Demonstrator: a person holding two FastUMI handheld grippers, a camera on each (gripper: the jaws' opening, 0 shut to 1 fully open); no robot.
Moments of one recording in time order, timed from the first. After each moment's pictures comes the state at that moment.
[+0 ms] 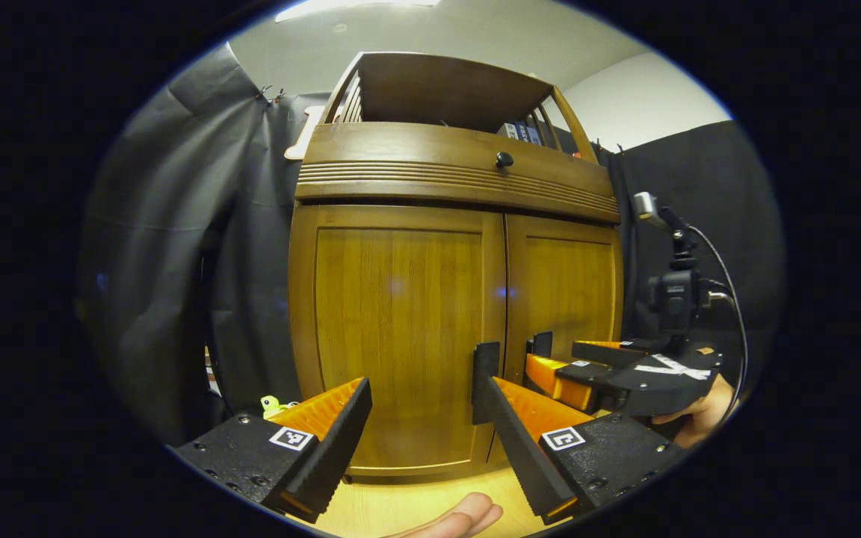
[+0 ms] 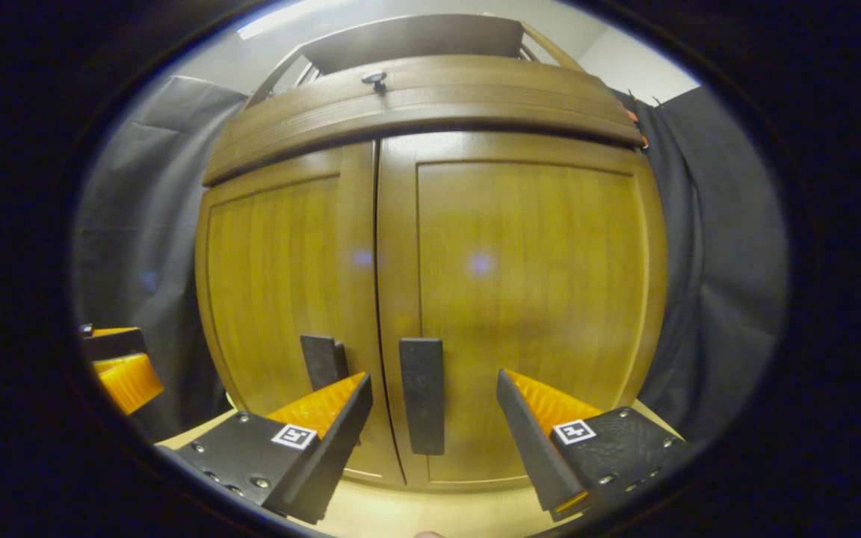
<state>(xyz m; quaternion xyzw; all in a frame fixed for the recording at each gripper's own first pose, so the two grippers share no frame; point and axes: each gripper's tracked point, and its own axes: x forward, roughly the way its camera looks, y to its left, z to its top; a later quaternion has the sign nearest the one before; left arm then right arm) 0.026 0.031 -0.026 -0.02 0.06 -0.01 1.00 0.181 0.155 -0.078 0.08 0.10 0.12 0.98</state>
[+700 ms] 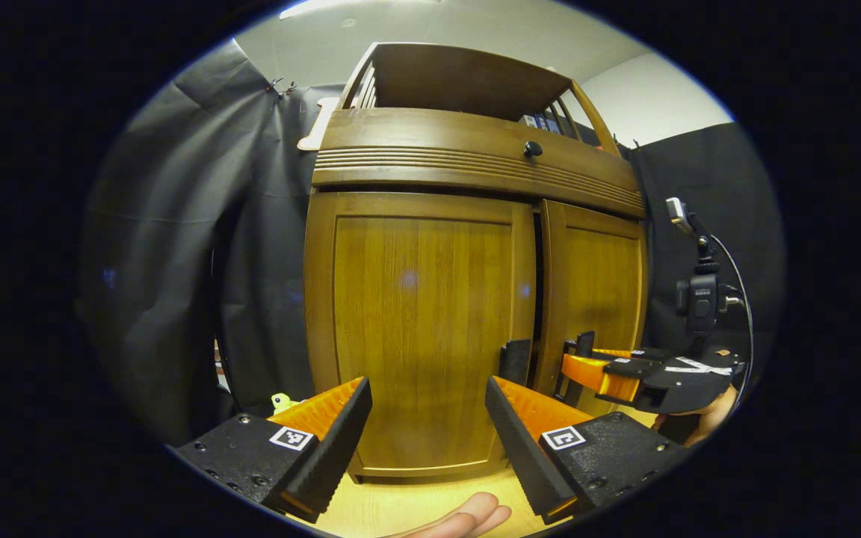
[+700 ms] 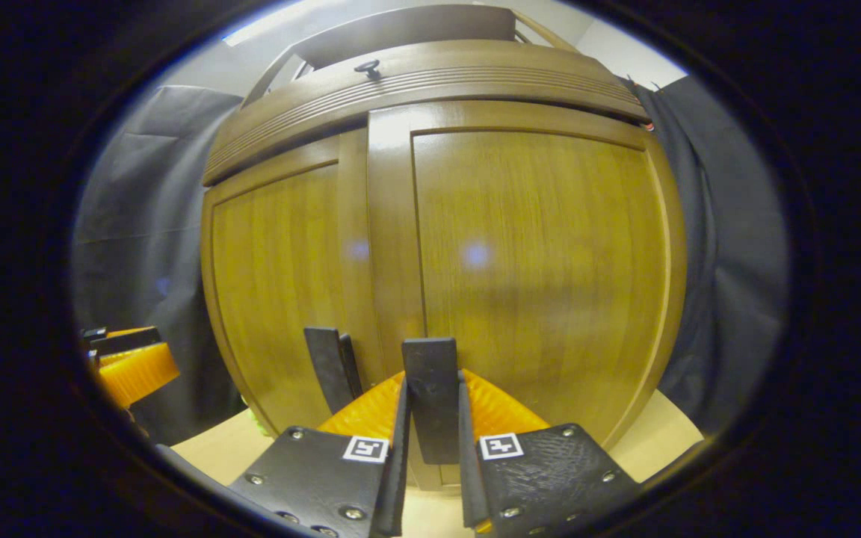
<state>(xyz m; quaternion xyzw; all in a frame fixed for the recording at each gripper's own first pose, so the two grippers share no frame) 0.040 0.052 -0.031 -0.02 0.07 0.01 1.00 0.170 0.159 -0.070 0.12 0.12 0.17 0.97</state>
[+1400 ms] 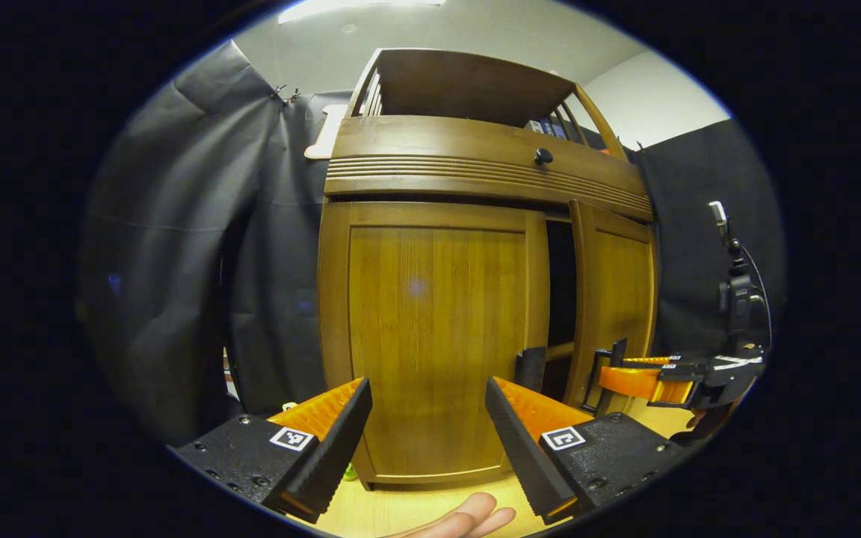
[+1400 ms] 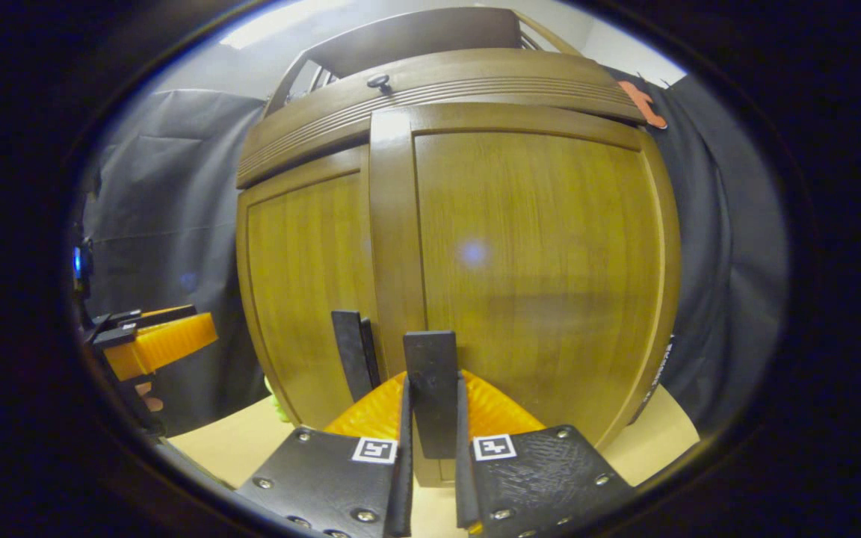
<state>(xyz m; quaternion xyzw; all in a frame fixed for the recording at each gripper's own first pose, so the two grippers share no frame) 0.045 0.069 -0.030 -0.01 0.06 0.03 1.00 0.145 0.148 -0.065 0.11 0.12 0.22 0.96</state>
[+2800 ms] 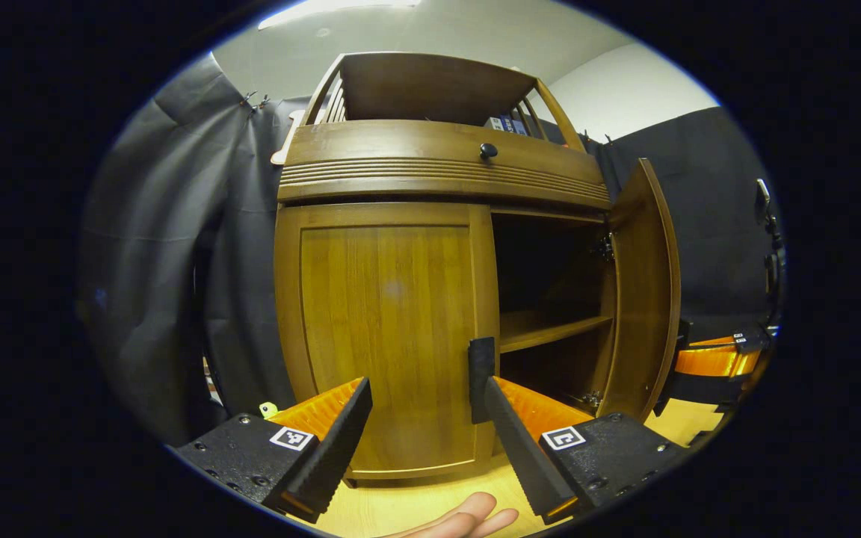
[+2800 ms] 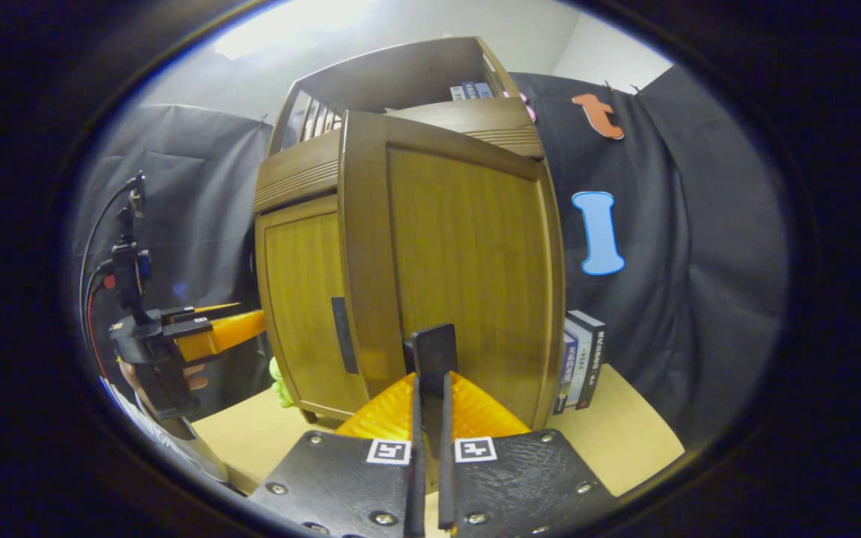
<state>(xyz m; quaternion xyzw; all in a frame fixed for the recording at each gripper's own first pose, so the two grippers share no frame) 0.030 0.020 -0.031 0.01 0.06 -0.02 1.00 0.102 0.084 -0.047 0.13 0.09 0.19 0.97</state>
